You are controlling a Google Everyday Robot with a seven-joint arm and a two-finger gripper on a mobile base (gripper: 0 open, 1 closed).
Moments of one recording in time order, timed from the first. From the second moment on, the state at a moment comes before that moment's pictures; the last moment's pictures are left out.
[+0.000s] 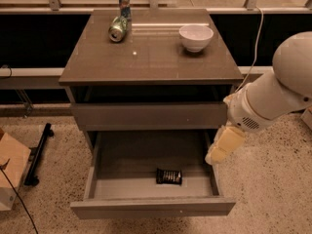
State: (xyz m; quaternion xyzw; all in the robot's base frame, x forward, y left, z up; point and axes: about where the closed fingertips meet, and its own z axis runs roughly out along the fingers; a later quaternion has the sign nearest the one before) arm 0.474 -0.170 0.817 -0.53 0.82 0.05 0.22
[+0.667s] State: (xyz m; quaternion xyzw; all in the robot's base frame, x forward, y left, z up) arm 0.489 -0.165 0.743 -0.48 0.86 0.09 0.18
